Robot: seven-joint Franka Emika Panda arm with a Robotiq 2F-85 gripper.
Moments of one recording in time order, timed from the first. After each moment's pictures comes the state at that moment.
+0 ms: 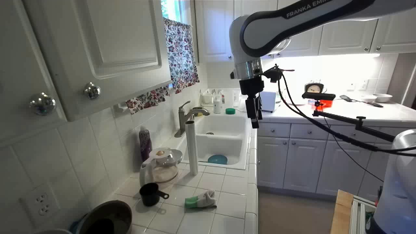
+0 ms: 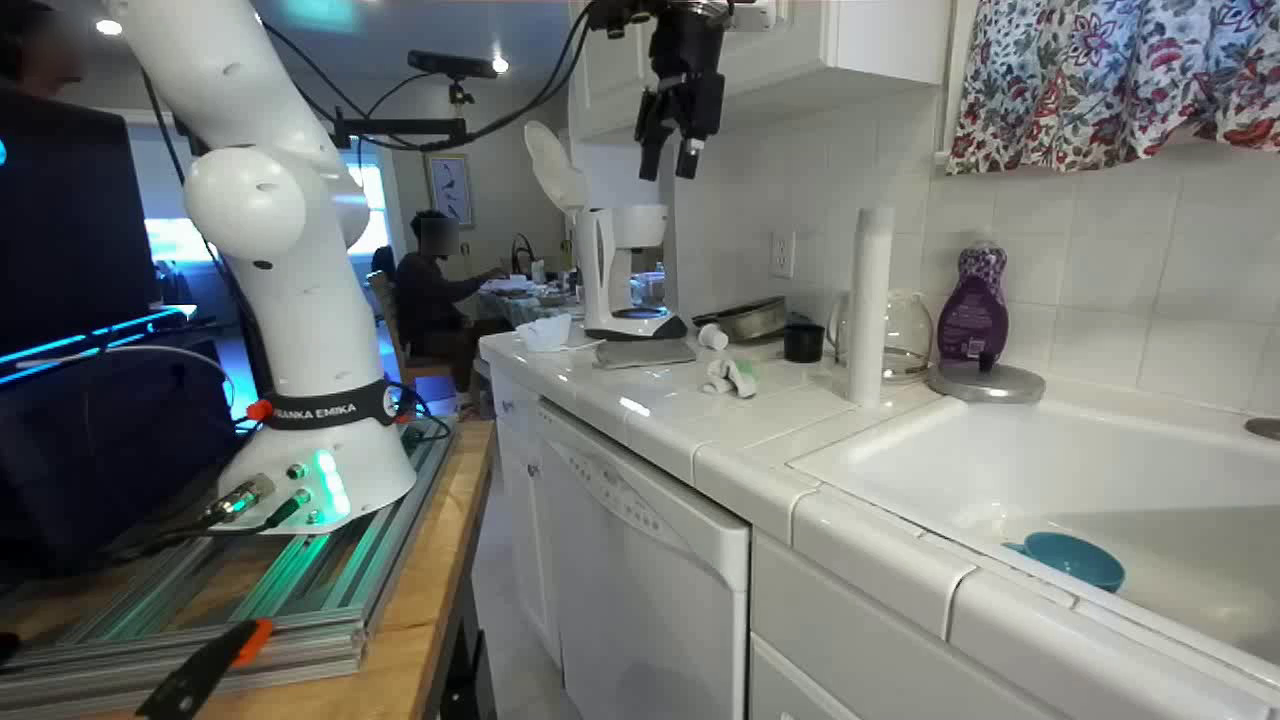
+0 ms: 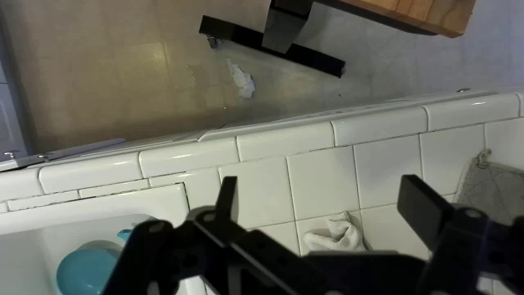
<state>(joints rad) 0.05 -0.32 -0.01 -2.17 -0.03 1.64 -0.23</state>
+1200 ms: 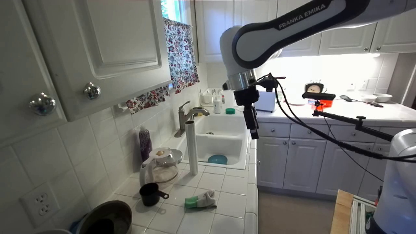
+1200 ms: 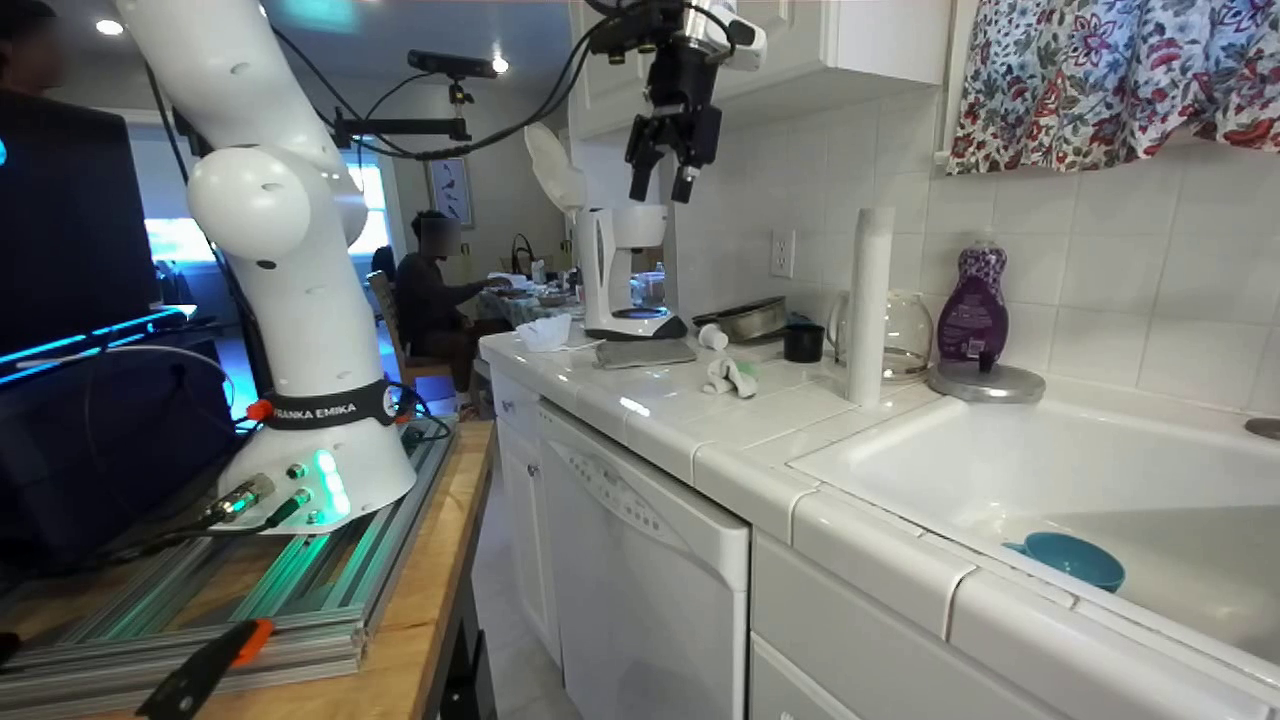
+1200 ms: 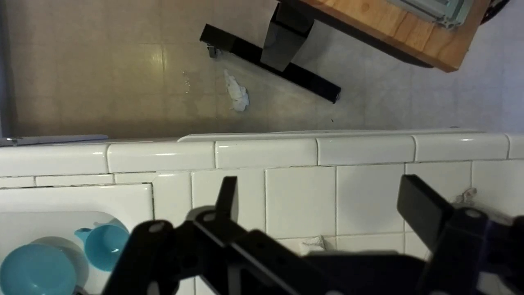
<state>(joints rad) 0.09 -0.27 0.03 -2.19 -0.04 1.65 -0.29</state>
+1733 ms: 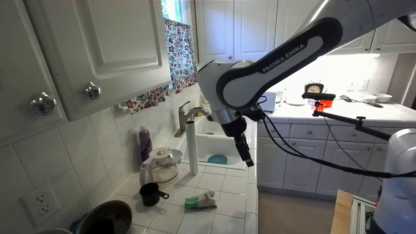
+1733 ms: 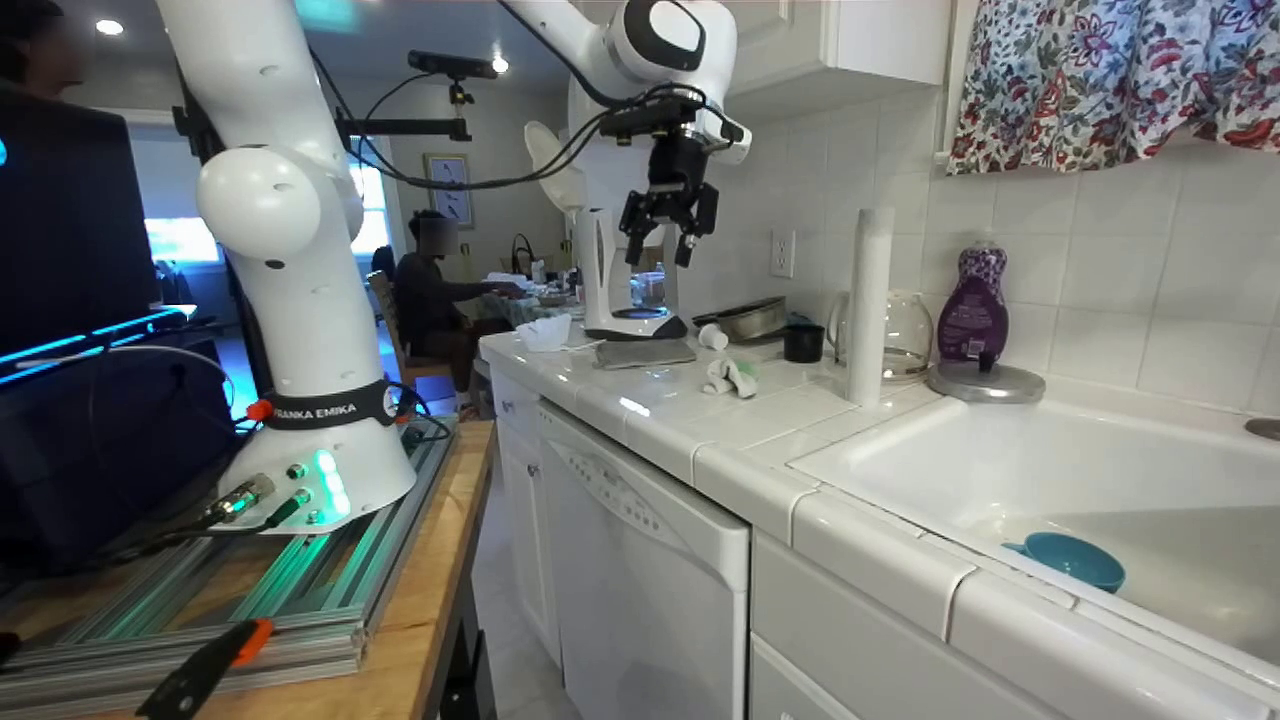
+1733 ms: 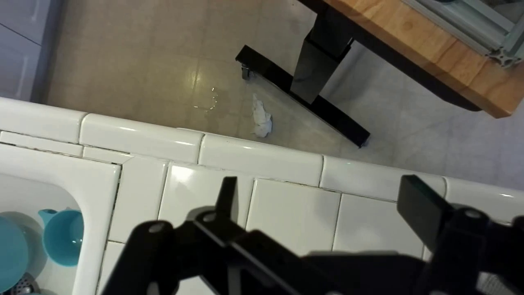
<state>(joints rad) 0.15 -0.11 0.14 -2.22 -0.16 1.75 -0.27</state>
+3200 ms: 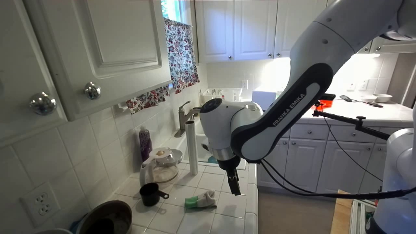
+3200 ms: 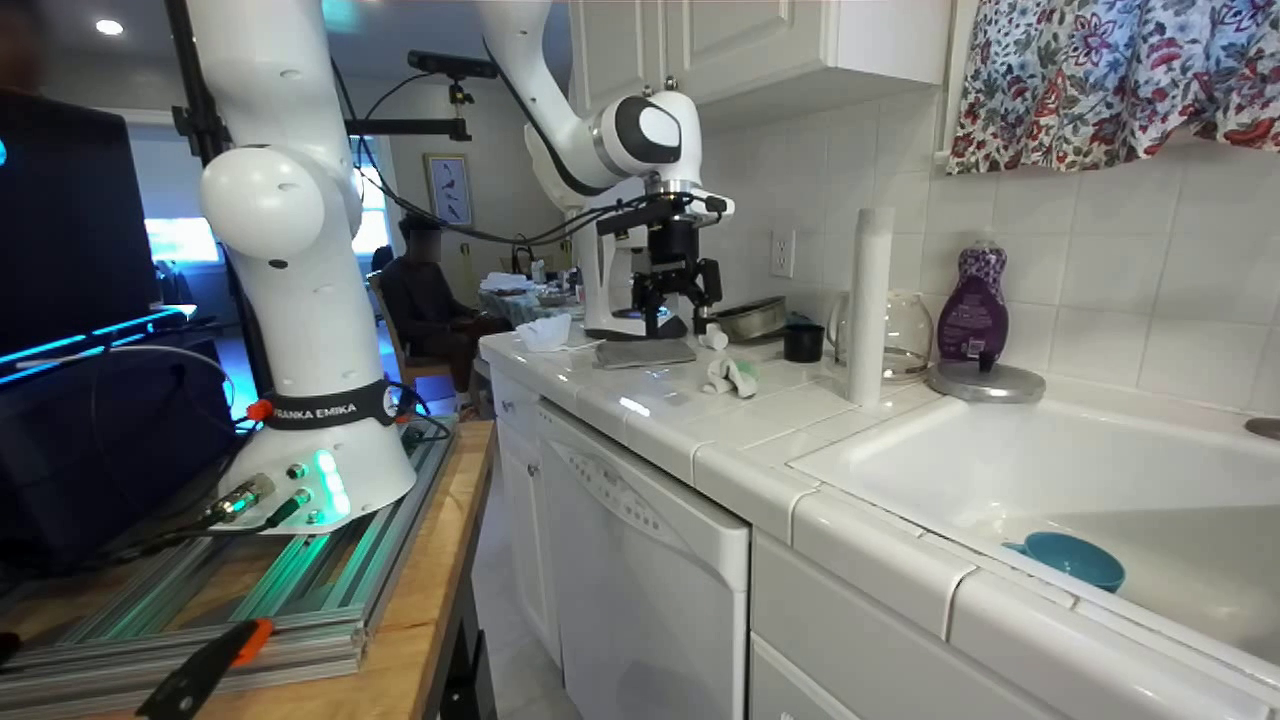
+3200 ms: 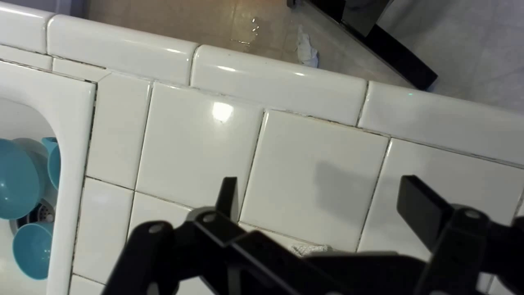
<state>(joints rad) 0.17 0.01 0.19 -2.40 -0.34 2.24 -0.05</state>
